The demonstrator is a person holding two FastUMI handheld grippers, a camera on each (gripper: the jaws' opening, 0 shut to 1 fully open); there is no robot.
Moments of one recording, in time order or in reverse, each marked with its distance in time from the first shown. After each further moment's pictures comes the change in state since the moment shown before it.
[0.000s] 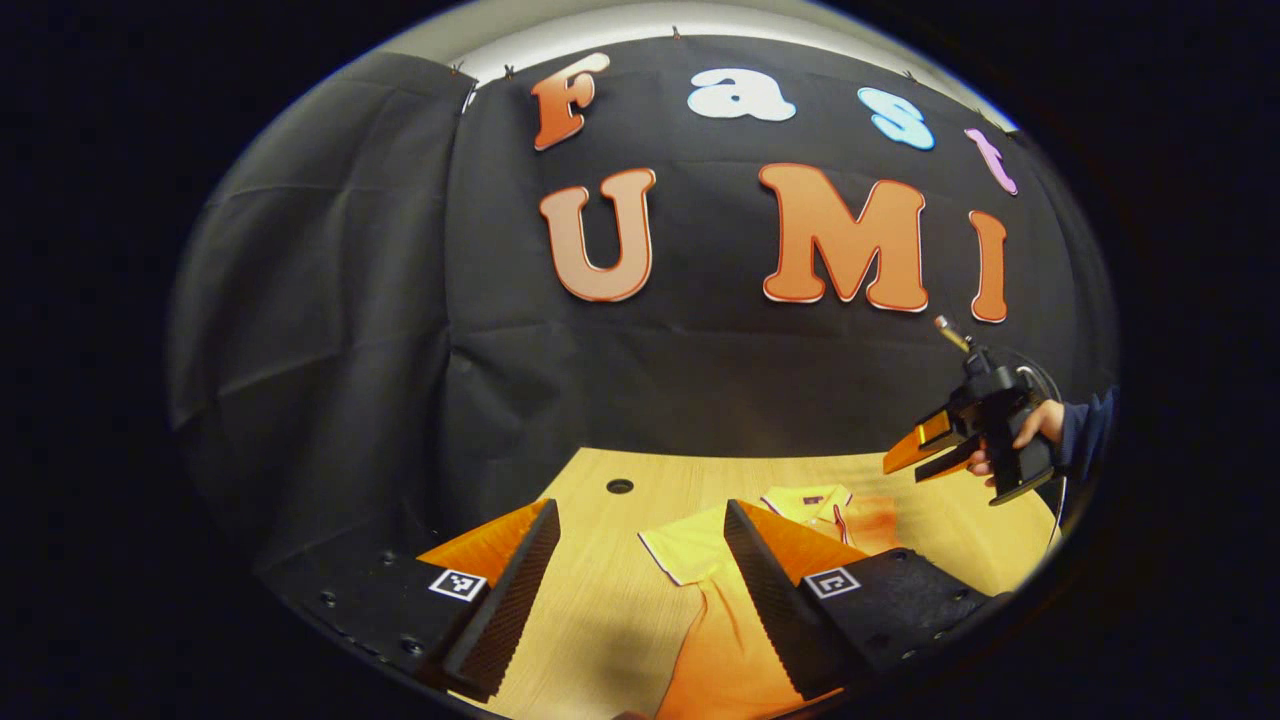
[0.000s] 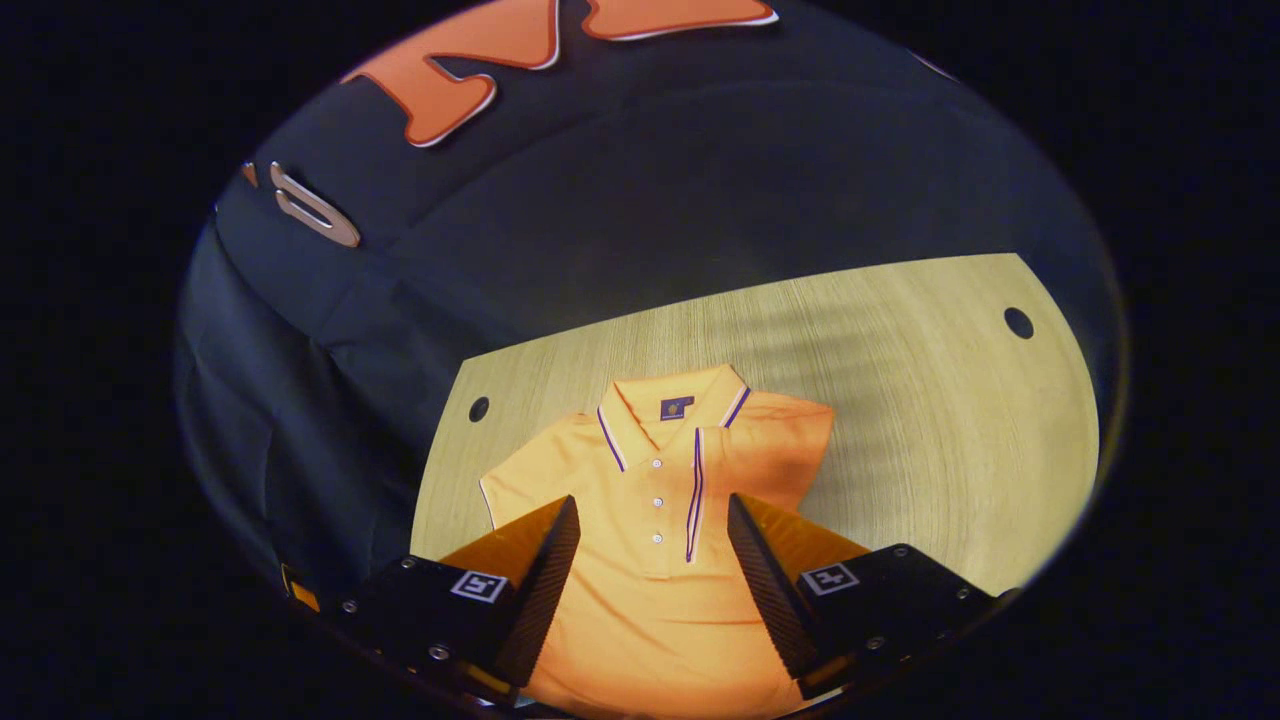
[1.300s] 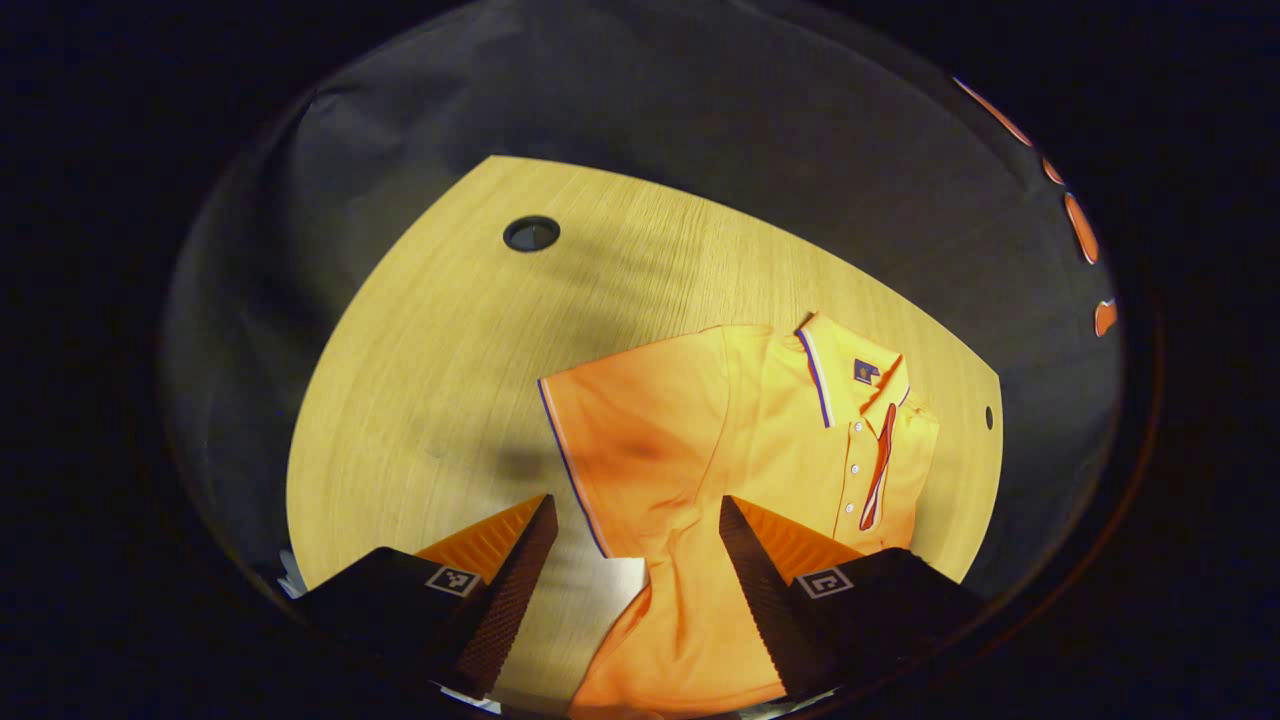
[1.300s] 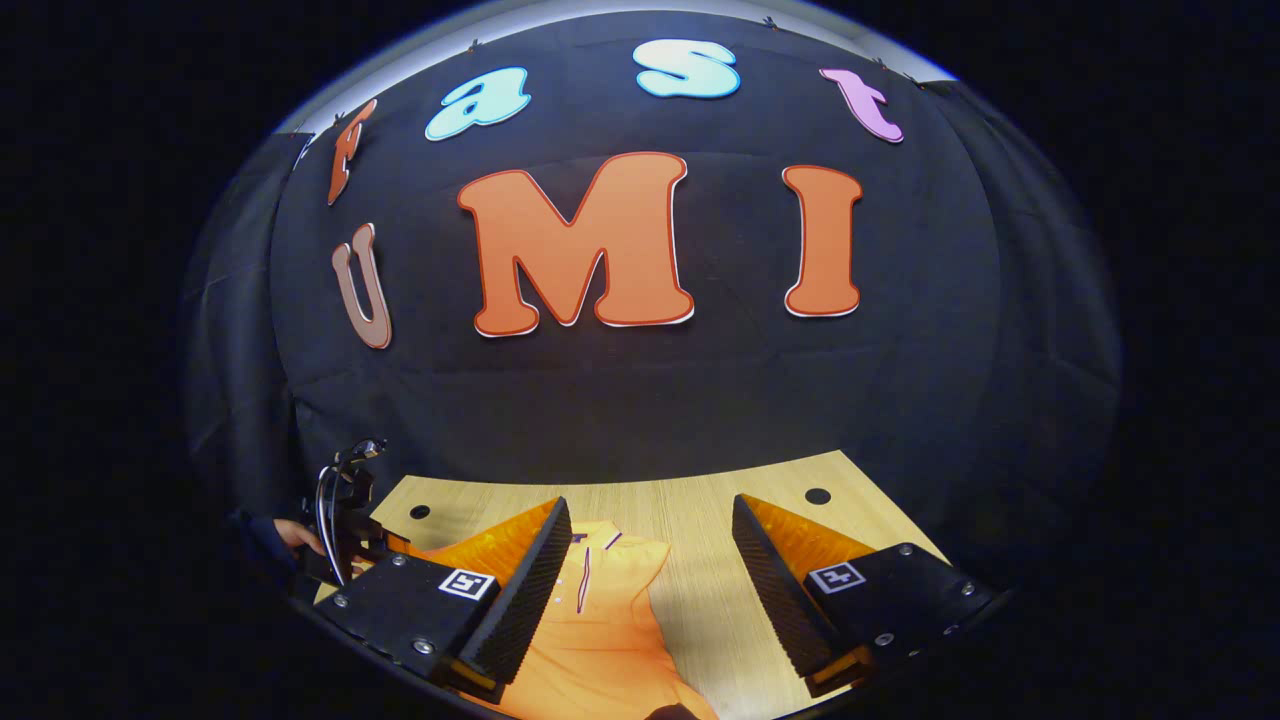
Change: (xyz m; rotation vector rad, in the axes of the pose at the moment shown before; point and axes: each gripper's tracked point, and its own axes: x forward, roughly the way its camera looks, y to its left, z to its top) left arm 0.239 -0.050 -0.178 -0.228 0.993 -0.107; right arm -0.228 -0.025 0.032 -0.208 -0.637 -0.311
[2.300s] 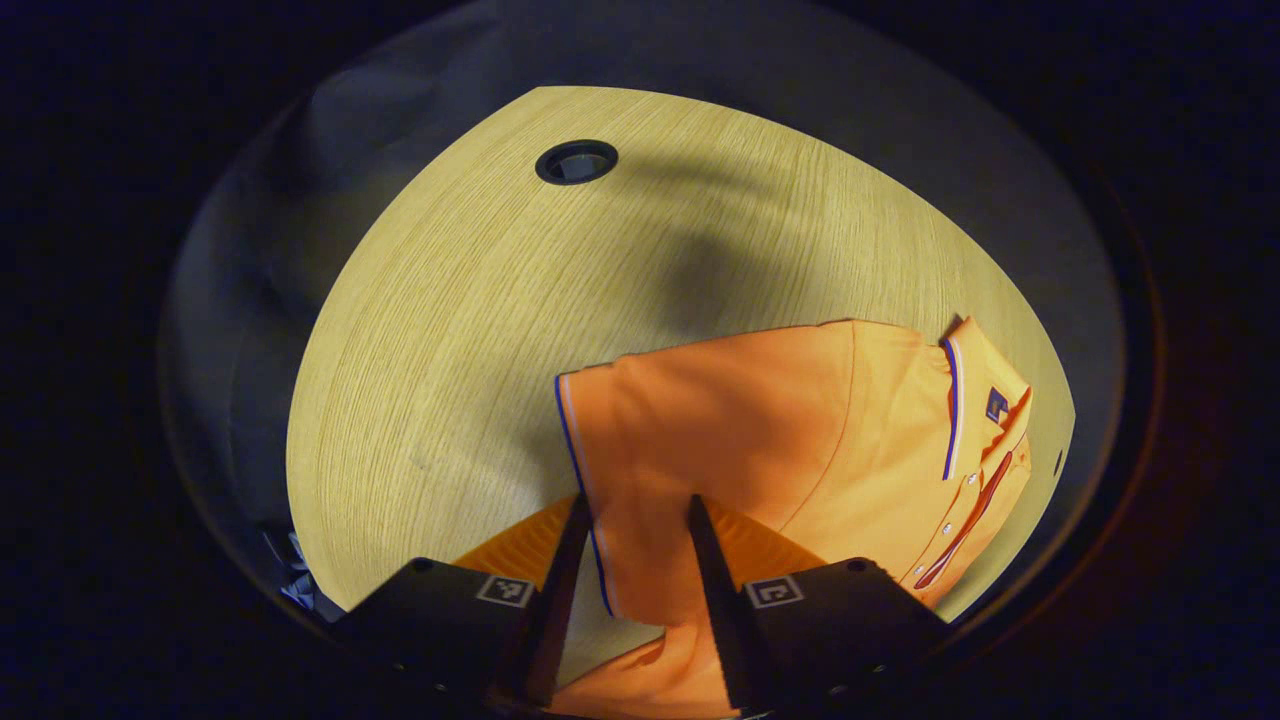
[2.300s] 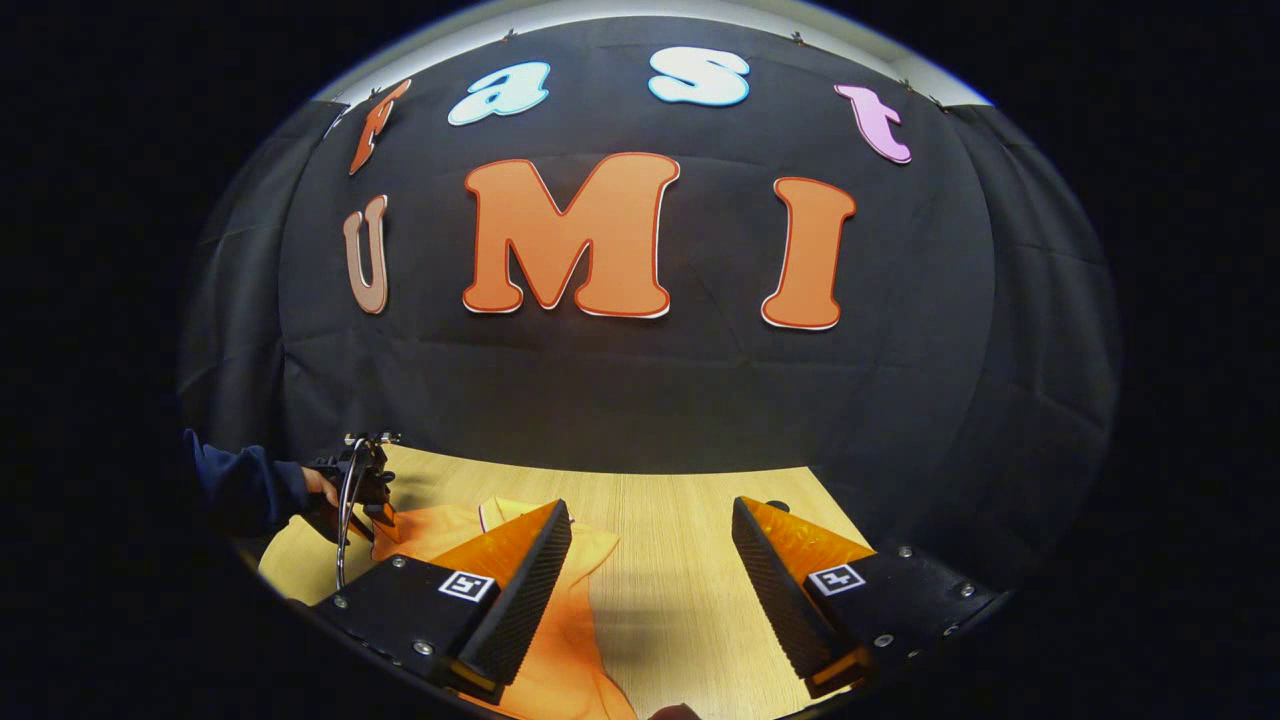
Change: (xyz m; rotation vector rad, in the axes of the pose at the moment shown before) left arm 0.067 0.023 0.015 -0.079 0.124 0.224; right arm -0.001 -0.038 -0.023 -0.106 0.005 -0.010
